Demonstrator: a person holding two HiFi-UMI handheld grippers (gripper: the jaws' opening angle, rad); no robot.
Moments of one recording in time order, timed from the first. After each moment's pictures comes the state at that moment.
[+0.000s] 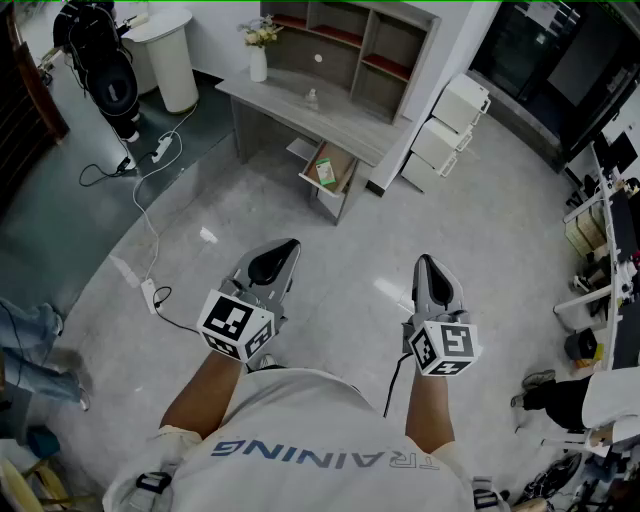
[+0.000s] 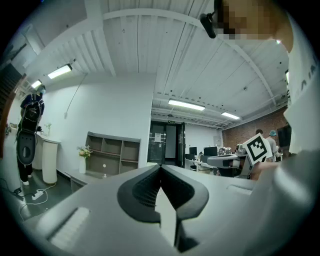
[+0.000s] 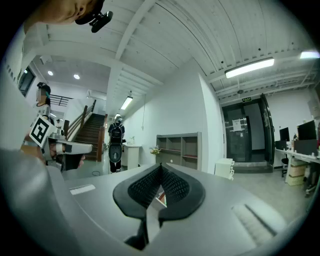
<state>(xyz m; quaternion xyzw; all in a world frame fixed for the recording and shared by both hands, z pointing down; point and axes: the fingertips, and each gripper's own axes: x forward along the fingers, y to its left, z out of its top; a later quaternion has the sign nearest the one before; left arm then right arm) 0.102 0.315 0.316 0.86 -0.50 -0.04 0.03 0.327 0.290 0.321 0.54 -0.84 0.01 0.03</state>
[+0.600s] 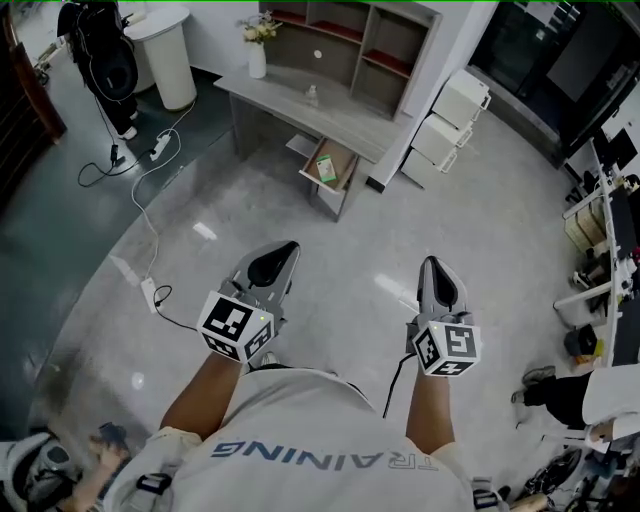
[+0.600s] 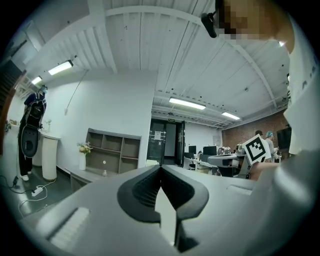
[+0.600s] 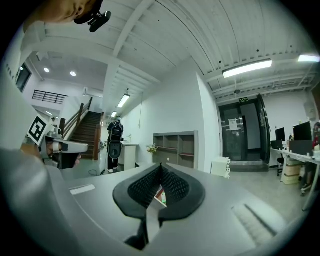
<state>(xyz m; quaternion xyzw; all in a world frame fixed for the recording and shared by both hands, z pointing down) 0.092 0.309 0.323 0.86 -0.50 -0.03 0.04 0.331 0.284 0.325 0.56 -0.83 0.01 0.04</state>
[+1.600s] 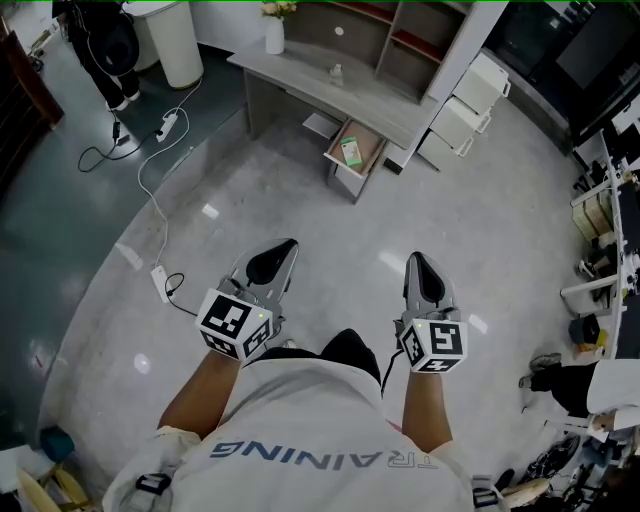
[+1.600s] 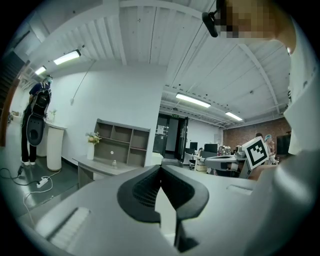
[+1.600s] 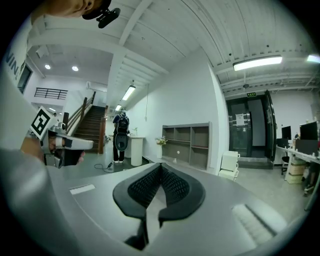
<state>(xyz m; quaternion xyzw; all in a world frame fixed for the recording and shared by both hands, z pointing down) -0.021 0.296 0.369 0.86 -0.50 -0.01 0.09 0.193 0.274 0.374 0.54 -0.84 0.02 0.07</state>
